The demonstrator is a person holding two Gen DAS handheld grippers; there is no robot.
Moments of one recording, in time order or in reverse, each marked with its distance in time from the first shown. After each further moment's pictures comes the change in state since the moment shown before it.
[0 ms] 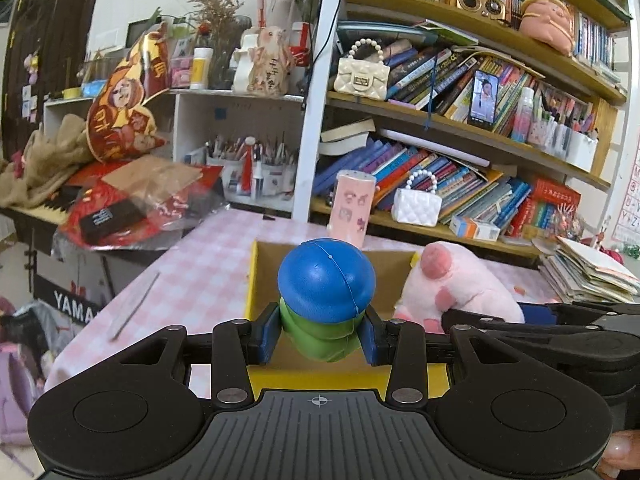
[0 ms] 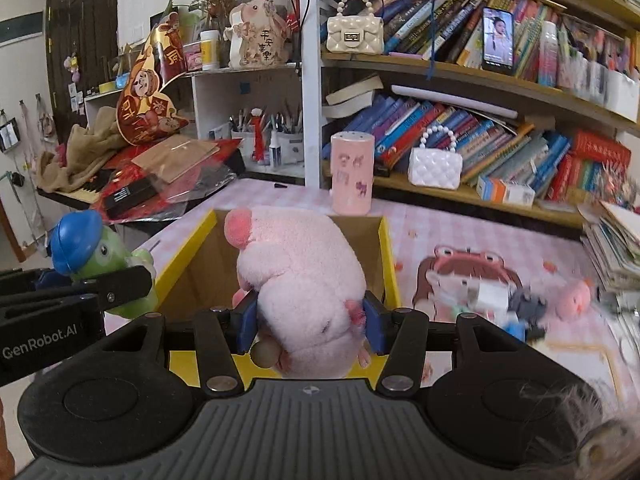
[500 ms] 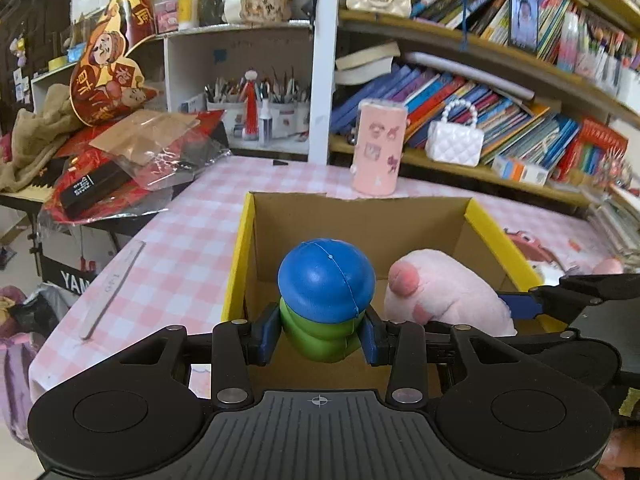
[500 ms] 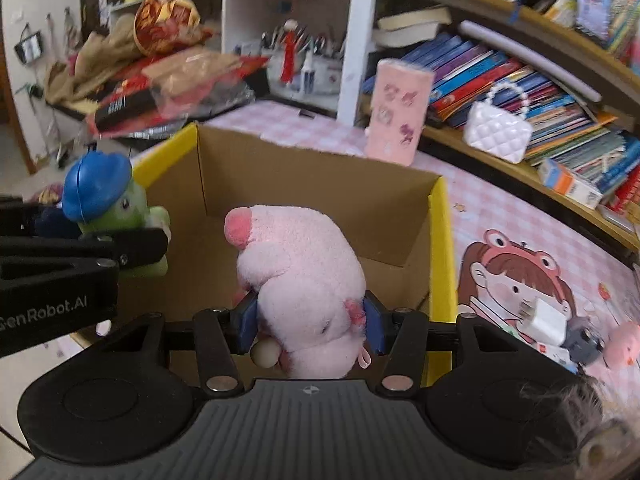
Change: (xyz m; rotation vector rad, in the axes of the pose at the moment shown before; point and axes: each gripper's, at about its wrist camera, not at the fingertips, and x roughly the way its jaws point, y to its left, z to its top) left arm 0.112 -0.001 -0.007 0.053 0.188 0.087; right arm 0.138 -0.009 -0.007 -0.179 0.210 0.080
